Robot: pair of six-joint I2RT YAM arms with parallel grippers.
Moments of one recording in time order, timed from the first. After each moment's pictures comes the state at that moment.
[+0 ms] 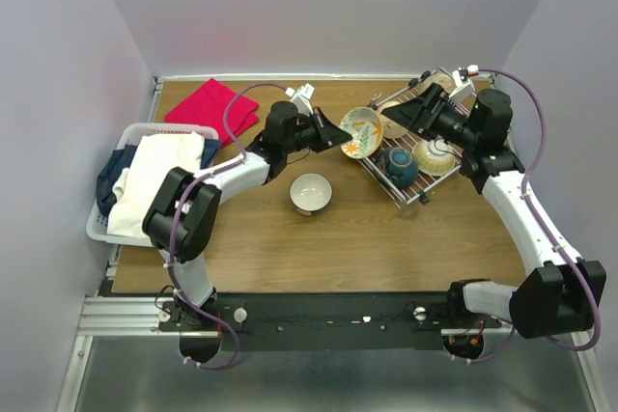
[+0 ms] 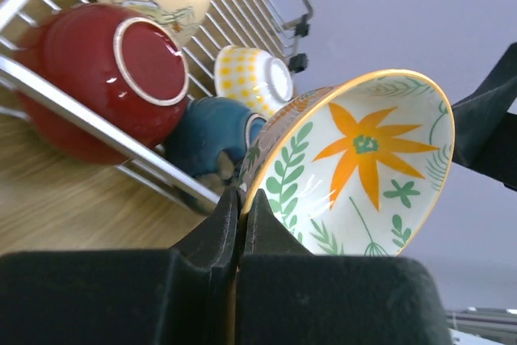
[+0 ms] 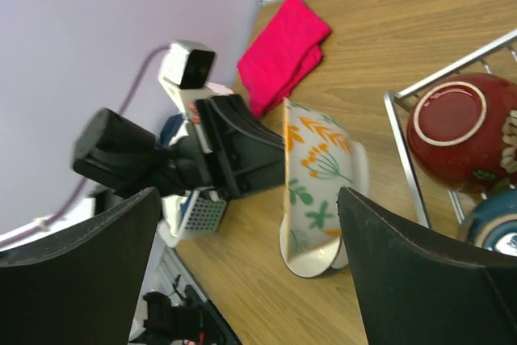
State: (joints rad) left arm -0.54 1.81 1.14 0.50 0.46 -0.96; right arm 0.11 1.24 1.04 0.06 -0.65 0.79
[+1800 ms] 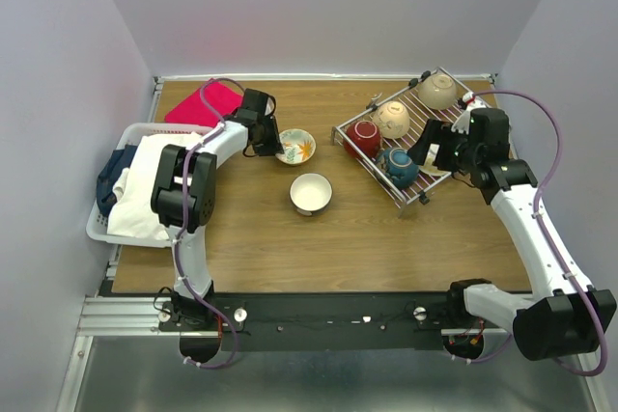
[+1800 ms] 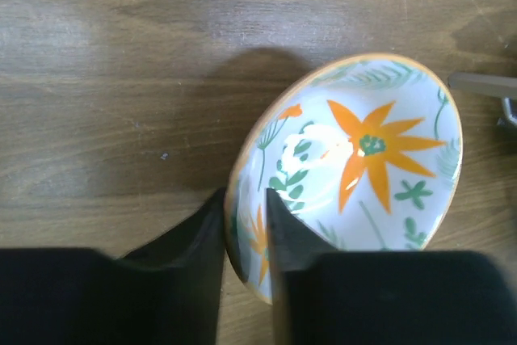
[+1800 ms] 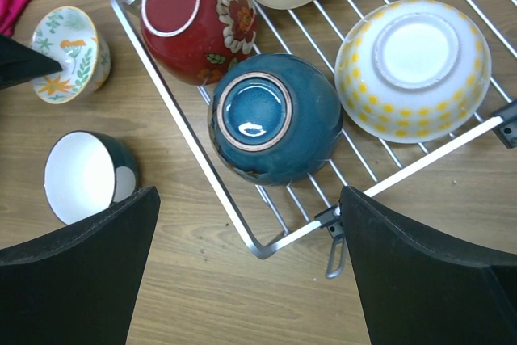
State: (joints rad) left arm -0.27 2.00 1.43 -0.38 0.17 -0.48; right arm 0.11 1.12 1.04 -0.54 -0.17 0.28
